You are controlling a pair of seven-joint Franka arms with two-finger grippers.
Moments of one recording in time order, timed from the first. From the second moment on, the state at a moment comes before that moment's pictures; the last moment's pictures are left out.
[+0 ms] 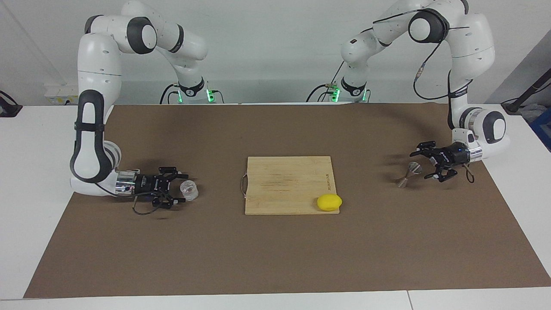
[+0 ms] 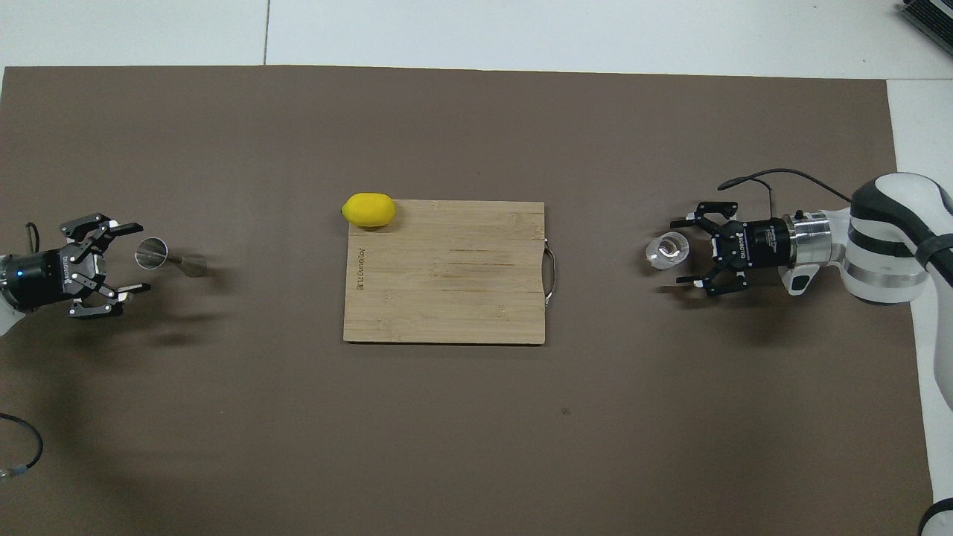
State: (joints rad) left arm 0.50 0.56 0.04 -1.86 -1.28 1.38 2.41; right arm -0.38 0.68 0.11 -1.75 1.08 1.63 0.73
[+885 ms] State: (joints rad) left arm 0.47 0.56 0.04 -1.88 -1.28 1.38 2.42; right arm -0.37 0.68 0.11 -1.73 1.08 1.72 0.73
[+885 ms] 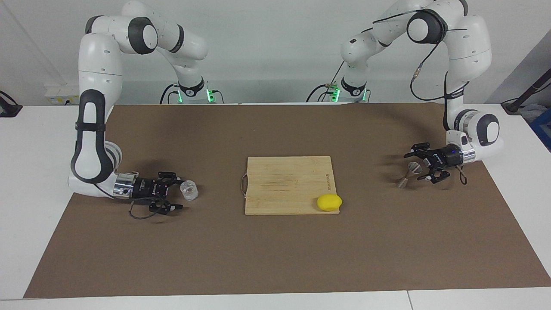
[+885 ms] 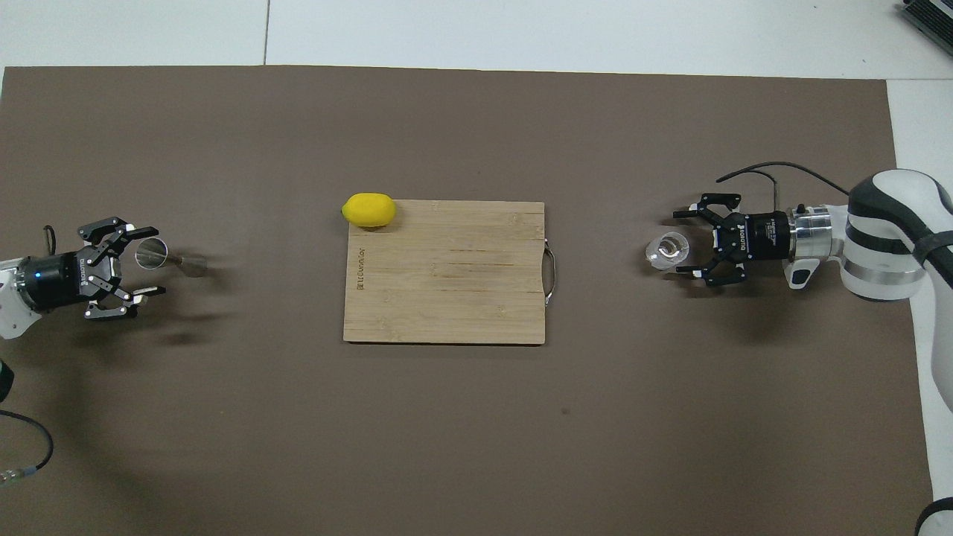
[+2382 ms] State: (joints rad) left arm 0.48 0.56 0.05 -1.88 -1.28 1.36 2.42; right arm -0.33 0.68 0.12 -1.73 1.08 1.72 0.82
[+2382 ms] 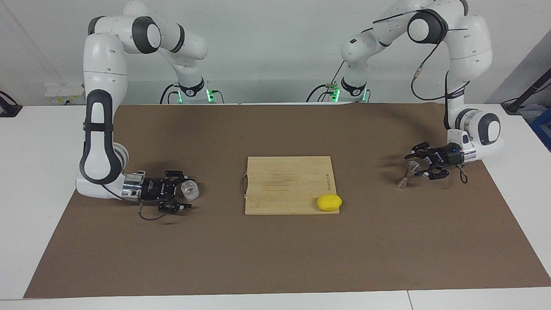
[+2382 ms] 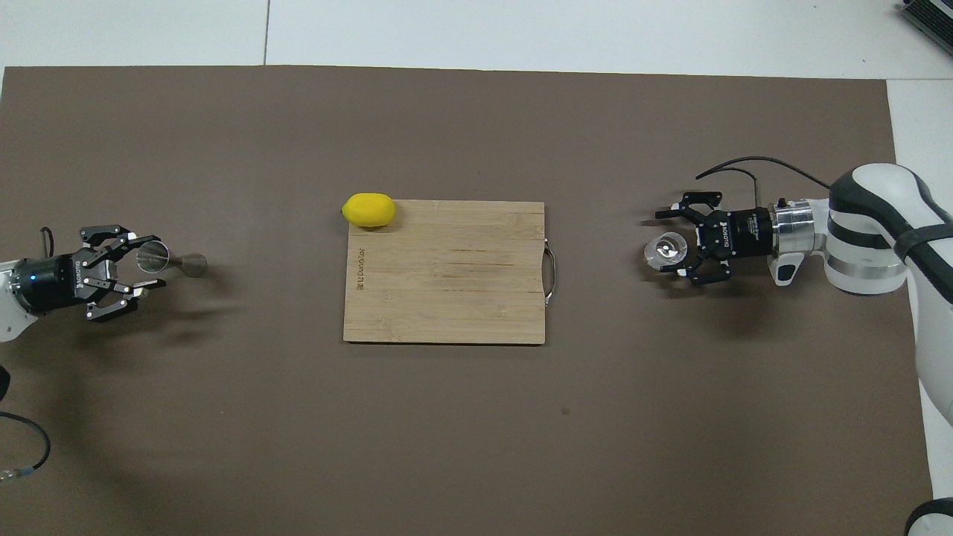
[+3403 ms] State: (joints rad) left arm 0.48 0.55 0.04 -1.86 -1.28 1.36 2.42; right arm -0.34 0.67 0.12 -1.75 1.07 1.72 0.87
